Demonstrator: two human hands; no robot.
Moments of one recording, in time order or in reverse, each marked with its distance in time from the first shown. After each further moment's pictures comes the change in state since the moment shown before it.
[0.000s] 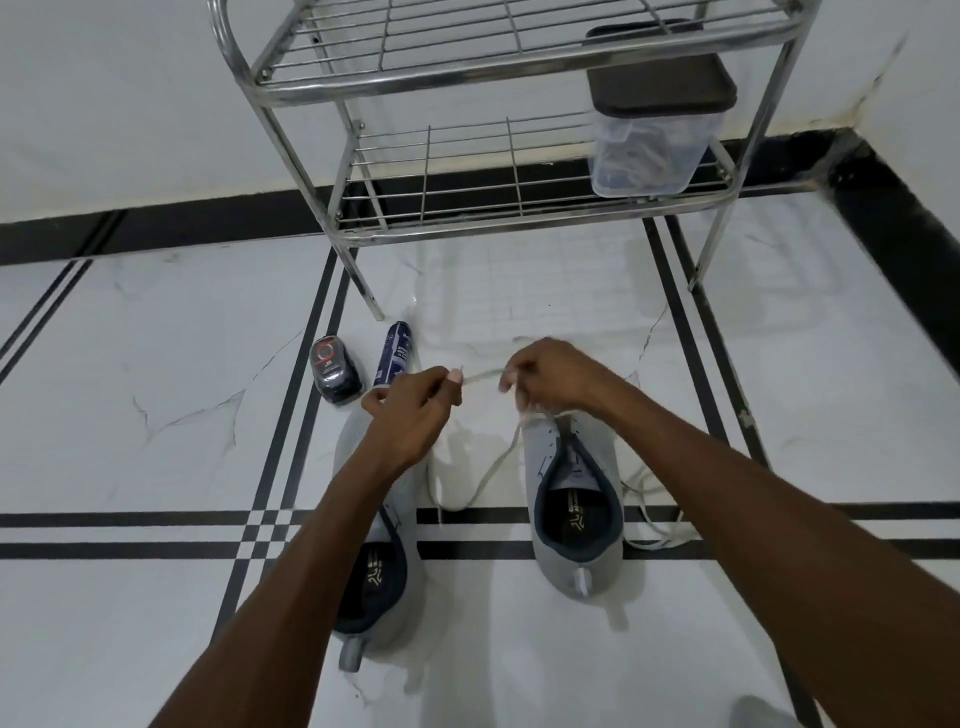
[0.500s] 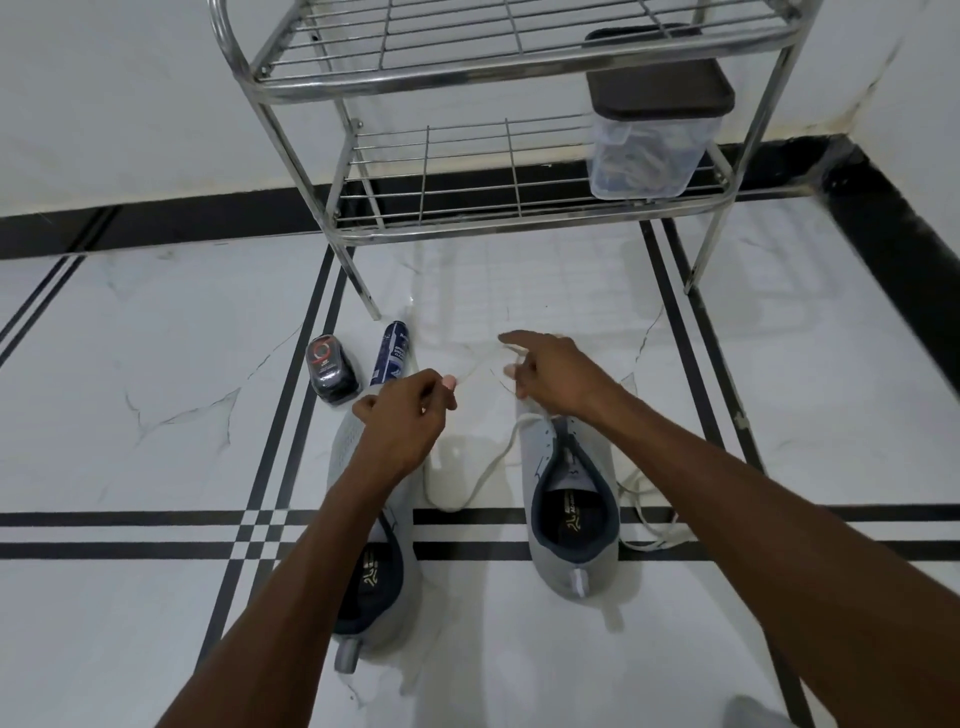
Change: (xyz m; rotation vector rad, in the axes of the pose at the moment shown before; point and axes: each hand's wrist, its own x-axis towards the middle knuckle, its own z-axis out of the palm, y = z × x) left_hand -0.009 0.003 0.001 0.050 0.093 -0.032; right_hand 0.001 0.007 0.009 0.001 0.151 -0.098
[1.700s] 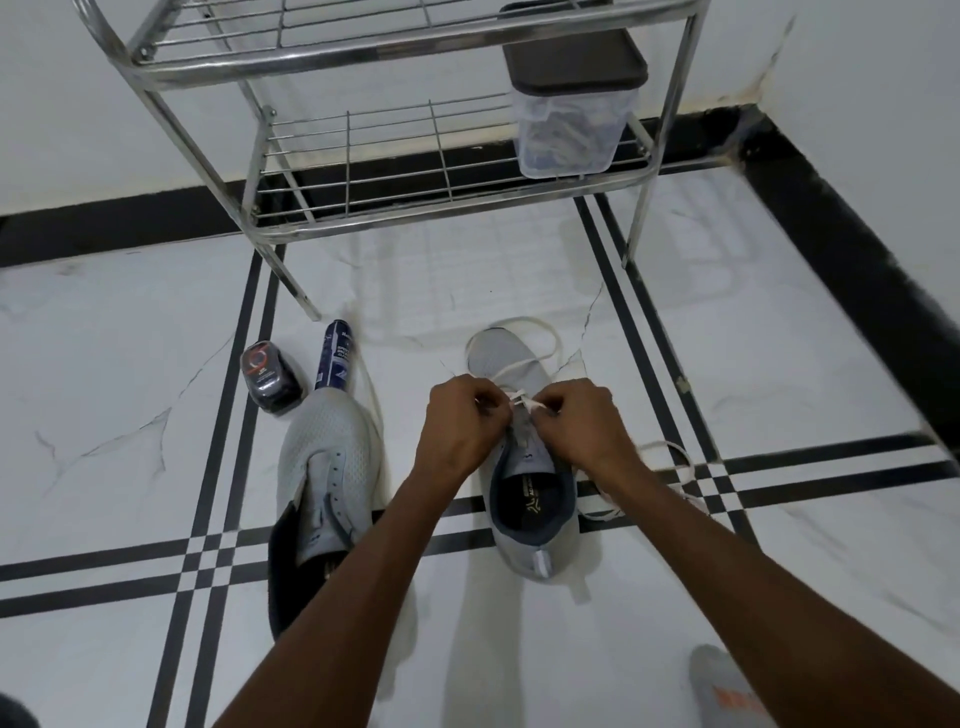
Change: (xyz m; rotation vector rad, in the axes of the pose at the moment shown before) left_hand -0.001 0.051 0.088 -0.079 -0.103 0.129; right_hand -0.087 0.046 0.005 -0.046 0.303 0.281
